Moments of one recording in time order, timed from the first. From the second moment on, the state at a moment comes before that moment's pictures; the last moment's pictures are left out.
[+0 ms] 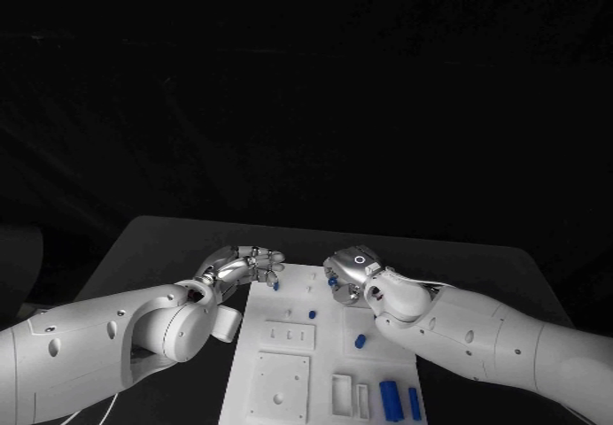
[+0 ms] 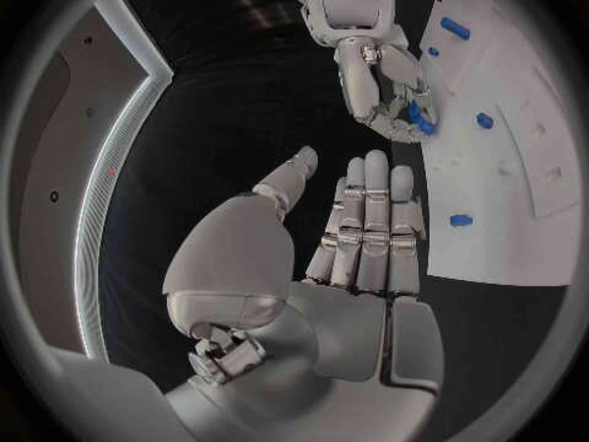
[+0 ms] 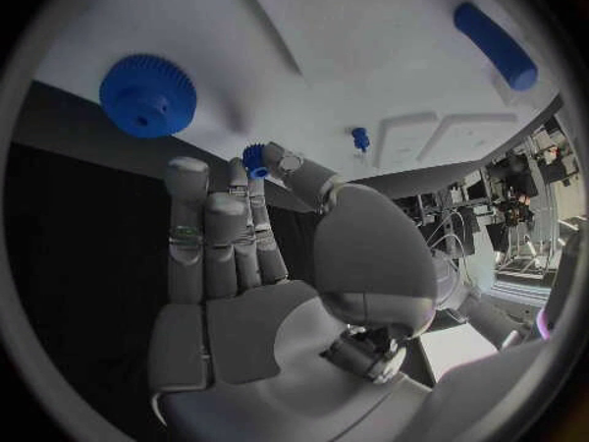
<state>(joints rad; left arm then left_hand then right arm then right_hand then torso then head) 1.32 -0.84 -0.17 1.53 -0.02 -0.35 0.31 1.14 -0.07 0.35 -0.23 0.09 0.84 0.16 0.33 0.42 1.22 0.10 0.14 0.14 1.07 0.04 0.54 0.69 0.03 0.83 -0.06 0.52 1.30 1.22 -0.41 -0.13 1.03 -1.91 -0.49 -0.20 1.13 -0.16 0.82 -0.26 0.04 1.03 0.10 0.41 0.43 1.30 0.05 0.13 0.14 1.32 -0.04 1.26 0.67 0.20 1.42 -0.01 0.64 1.31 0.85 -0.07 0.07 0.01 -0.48</state>
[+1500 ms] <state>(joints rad) 1.36 -0.82 -0.17 1.55 -0.02 -0.35 0.31 1.13 -0.07 0.36 -0.24 0.09 0.84 0.16 0.32 0.42 1.22 0.10 0.14 0.14 1.07 0.04 0.54 0.69 0.03 0.83 -0.06 0.53 1.31 1.23 -0.31 -0.12 0.95 -1.97 -0.55 -0.25 1.13 -0.17 0.84 -0.24 0.05 1.03 0.10 0.41 0.45 1.30 0.04 0.12 0.15 1.32 -0.05 1.26 0.67 0.20 1.42 -0.01 0.65 1.31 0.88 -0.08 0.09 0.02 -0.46</state>
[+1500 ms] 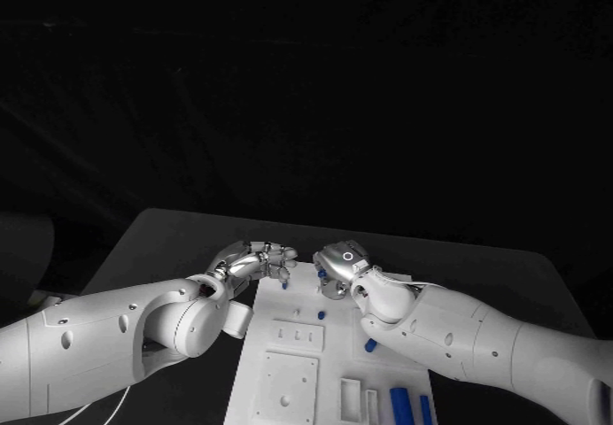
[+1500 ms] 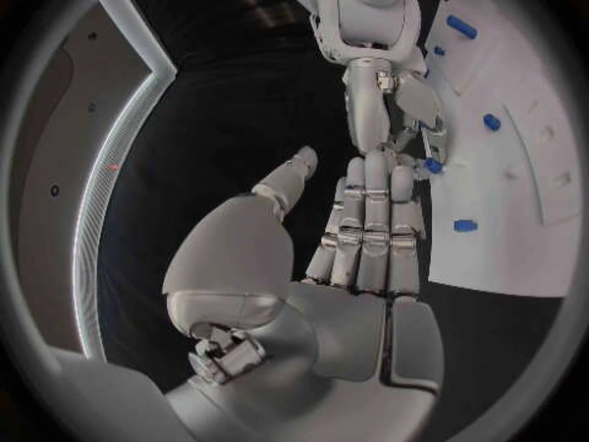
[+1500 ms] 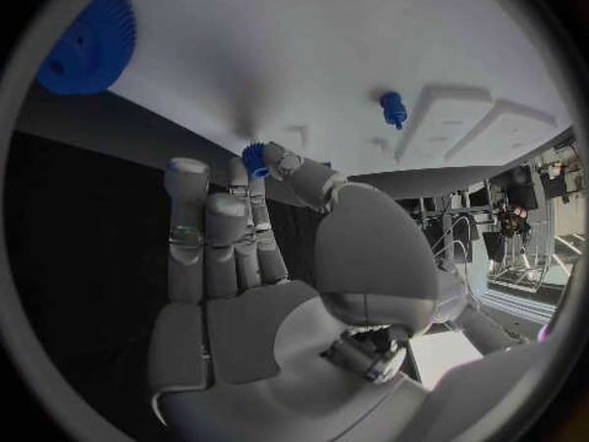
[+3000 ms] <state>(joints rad) 1.36 -0.82 -0.17 1.55 -0.02 -0.35 0.31 1.13 -0.08 0.36 -0.24 0.09 0.84 0.17 0.32 0.42 1.22 0.10 0.14 0.14 1.07 0.04 0.54 0.69 0.04 0.83 -0.06 0.53 1.31 1.24 -0.29 -0.12 0.91 -1.91 -0.55 -0.22 1.14 -0.27 0.84 -0.20 0.05 0.95 0.14 0.35 0.45 1.23 0.09 0.07 0.13 1.30 -0.03 1.27 0.65 0.20 1.42 -0.01 0.65 1.31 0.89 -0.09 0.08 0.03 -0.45</state>
